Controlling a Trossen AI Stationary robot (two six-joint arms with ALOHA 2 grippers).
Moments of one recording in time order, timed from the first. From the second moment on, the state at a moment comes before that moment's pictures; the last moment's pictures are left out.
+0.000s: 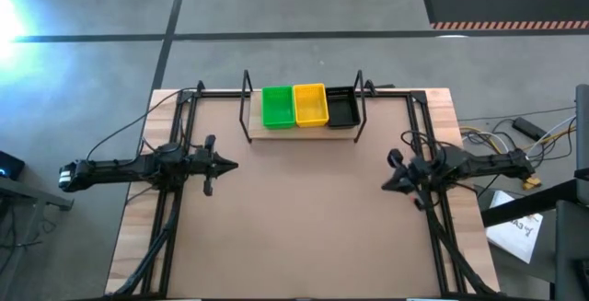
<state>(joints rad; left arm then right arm) 0.12 0.21 0.00 0.03 0.06 -0.02 0.11 0.01 0.04 0.03 -0.22 0.16</state>
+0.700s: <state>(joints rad) 0.12 0.21 0.00 0.03 0.05 -0.02 0.11 0.02 0.06 0.03 -0.36 -0.02</state>
